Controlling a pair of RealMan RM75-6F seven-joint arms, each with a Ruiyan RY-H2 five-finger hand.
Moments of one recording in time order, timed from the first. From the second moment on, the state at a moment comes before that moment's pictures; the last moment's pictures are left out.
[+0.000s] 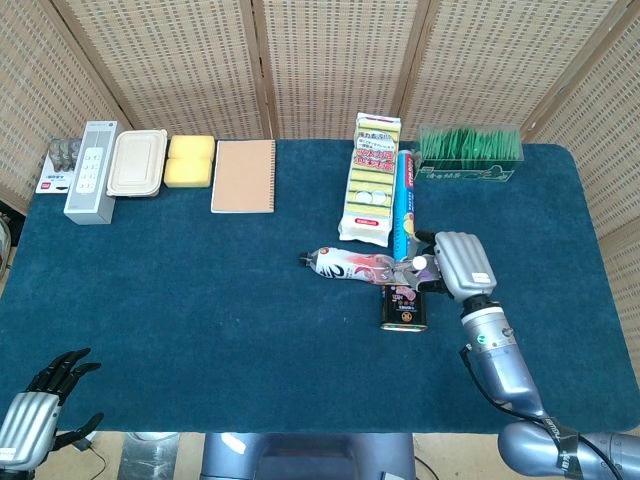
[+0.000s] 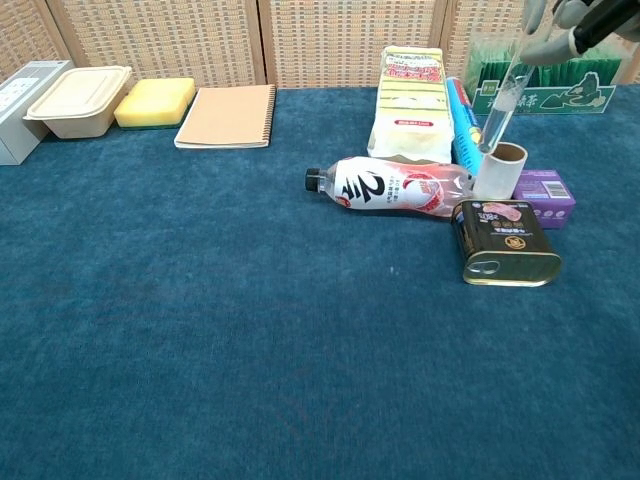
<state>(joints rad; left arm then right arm) 0.11 -1.29 0.15 -1.48 1.75 1.65 -0.09 0.69 -1.17 0.32 -2.03 -0.82 1.21 -0.36</state>
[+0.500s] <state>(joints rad) 0.11 -1.29 0.15 -1.47 1.73 1.65 -0.09 0.70 -1.17 0.33 -1.99 -0.79 1.21 -0.37</state>
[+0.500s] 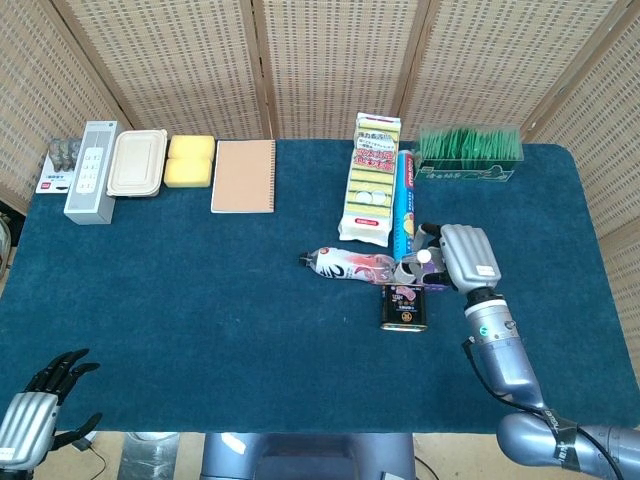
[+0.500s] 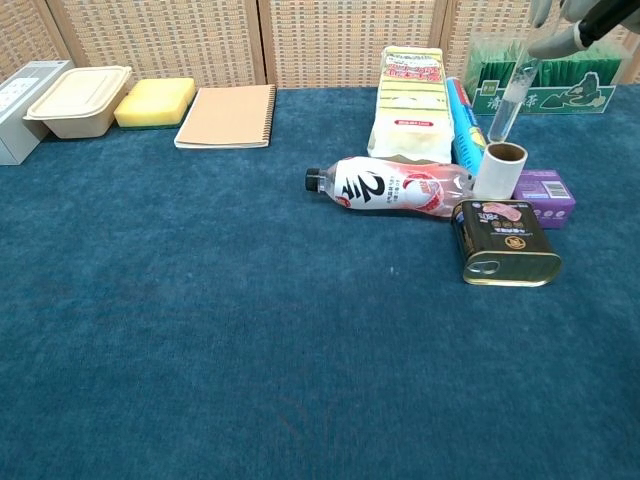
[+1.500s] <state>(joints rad) 0.11 -1.29 0.15 -1.48 1.74 1.64 -0.07 0.70 -1.18 0.30 -1.93 -0.77 1.15 -0.33</state>
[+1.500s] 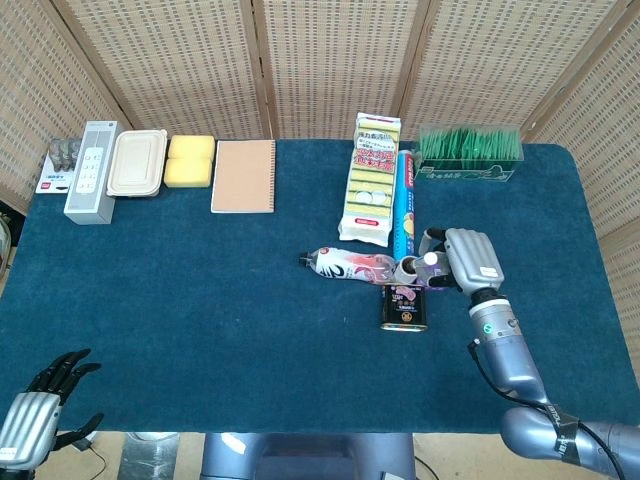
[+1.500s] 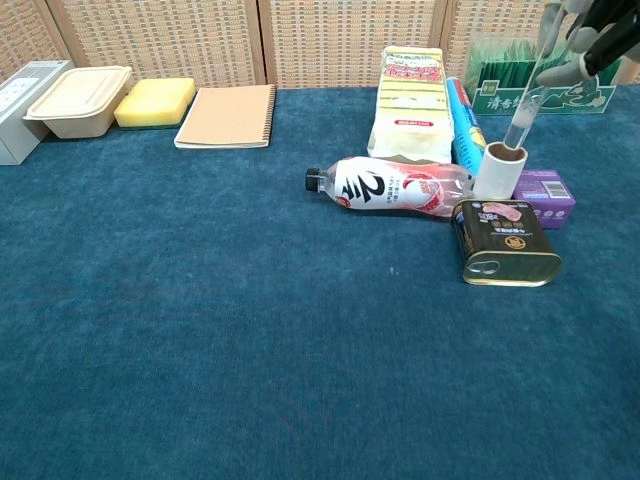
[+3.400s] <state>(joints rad) 0.10 -1.29 0.15 -1.48 1.74 1.63 -0.09 0.72 -1.24 0.24 -1.74 -0.88 1.01 -0.25</state>
